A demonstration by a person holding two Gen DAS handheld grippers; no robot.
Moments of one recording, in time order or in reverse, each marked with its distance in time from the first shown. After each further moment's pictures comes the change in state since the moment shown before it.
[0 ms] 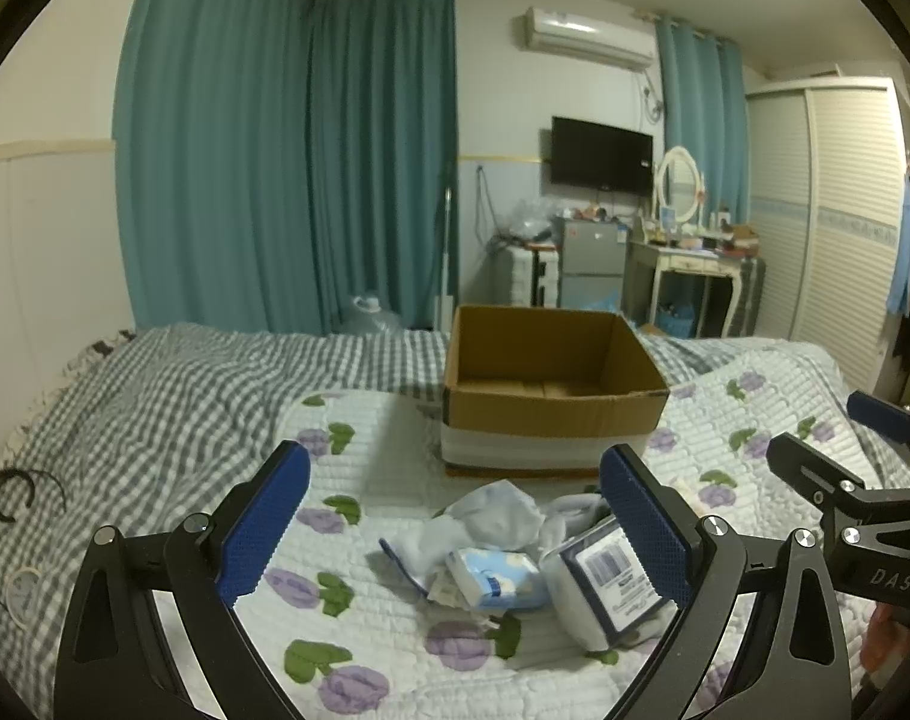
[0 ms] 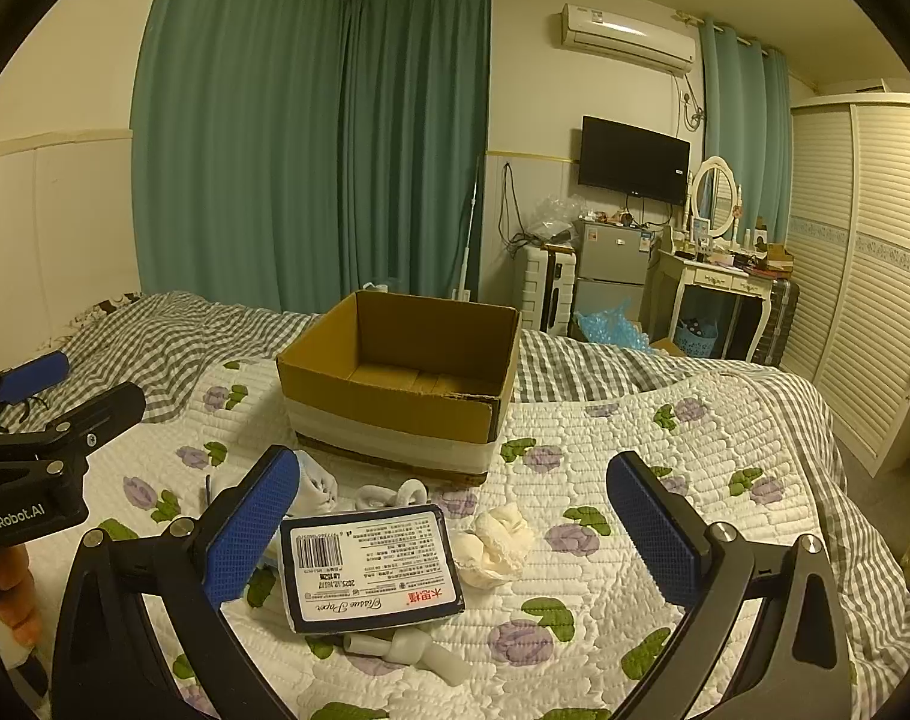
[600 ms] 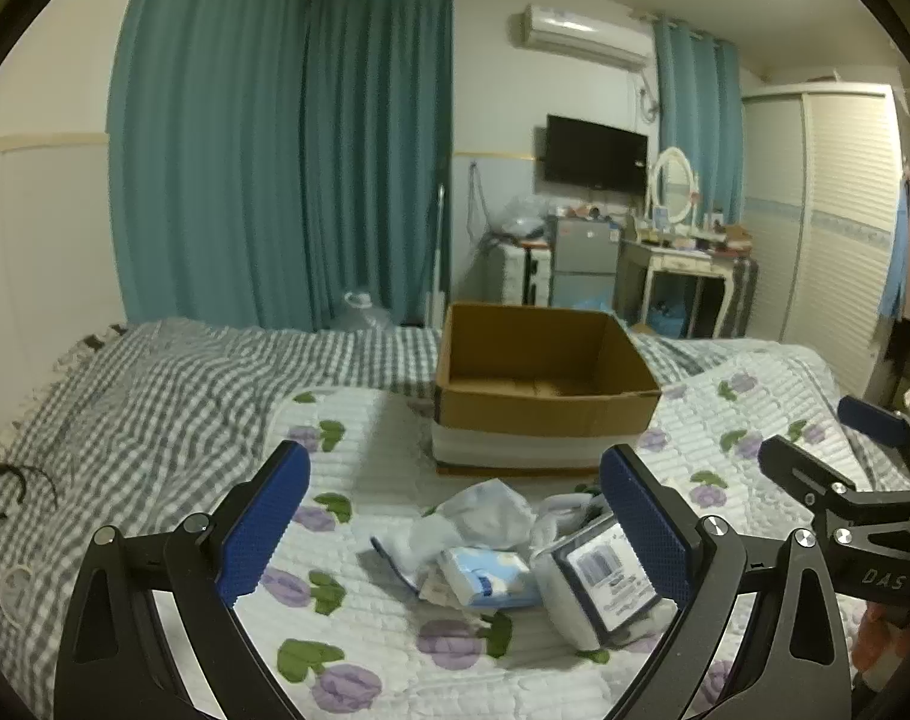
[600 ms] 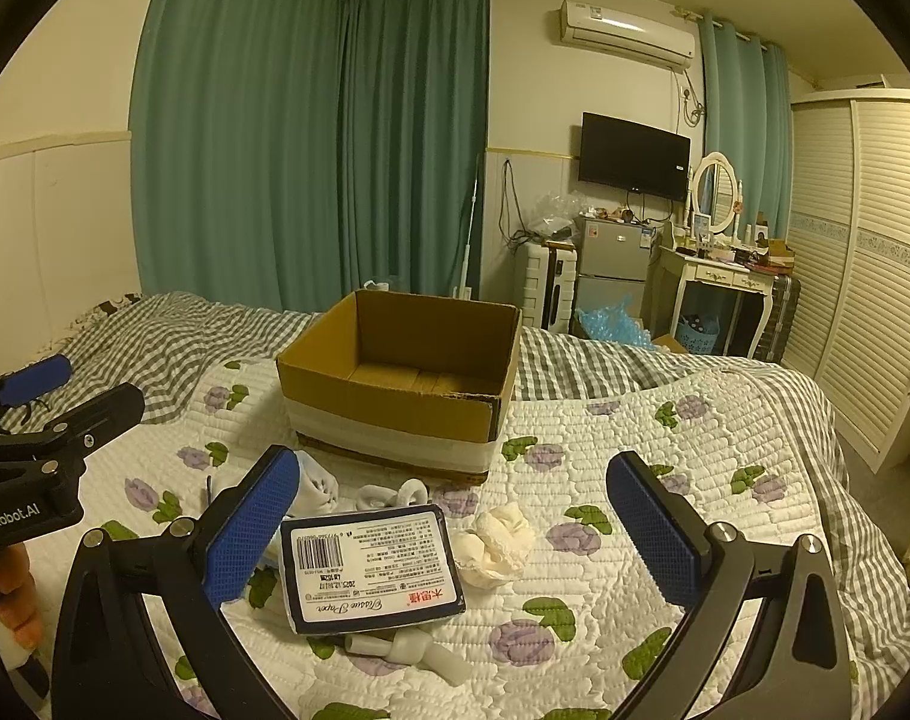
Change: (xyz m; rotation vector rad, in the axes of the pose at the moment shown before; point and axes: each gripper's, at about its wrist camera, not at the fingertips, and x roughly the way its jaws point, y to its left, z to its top) left arm 0.003 0.000 0.002 -0.009 0.016 -0.023; right arm 0.002 -0.002 0.001 0.002 0.010 0.005
